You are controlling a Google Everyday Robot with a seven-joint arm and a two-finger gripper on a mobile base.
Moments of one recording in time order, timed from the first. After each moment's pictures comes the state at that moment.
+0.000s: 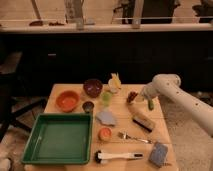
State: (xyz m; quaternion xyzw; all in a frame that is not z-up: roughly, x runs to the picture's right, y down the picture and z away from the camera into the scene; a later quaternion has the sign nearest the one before) arm 0.220 0.050 0.881 -0.20 -0.09 0.40 0.89
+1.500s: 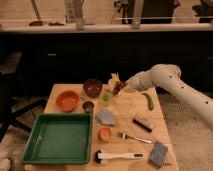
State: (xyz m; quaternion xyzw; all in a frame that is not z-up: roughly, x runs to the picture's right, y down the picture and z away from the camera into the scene) arm 0.110 -0.015 0.779 -0.15 -0.23 0.25 0.93
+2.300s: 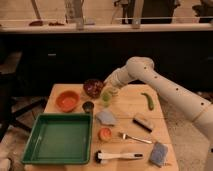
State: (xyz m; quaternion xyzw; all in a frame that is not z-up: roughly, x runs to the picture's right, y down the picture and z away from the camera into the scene) arm 0.007 -0.019 0.790 -0.20 -0.28 0.15 0.93
